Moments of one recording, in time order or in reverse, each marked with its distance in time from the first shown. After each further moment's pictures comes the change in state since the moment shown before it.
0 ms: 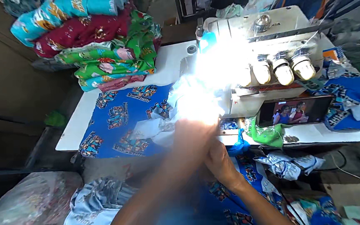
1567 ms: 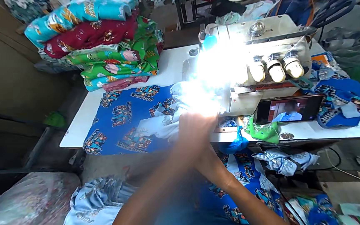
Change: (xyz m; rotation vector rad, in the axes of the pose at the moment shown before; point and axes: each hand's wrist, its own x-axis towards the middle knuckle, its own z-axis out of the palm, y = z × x) left_hand 0.005 0.012 -0.011 -0.038 0.043 -0.021; right_hand -0.004 -0.032 0.013 0.173 -0.098 0.050
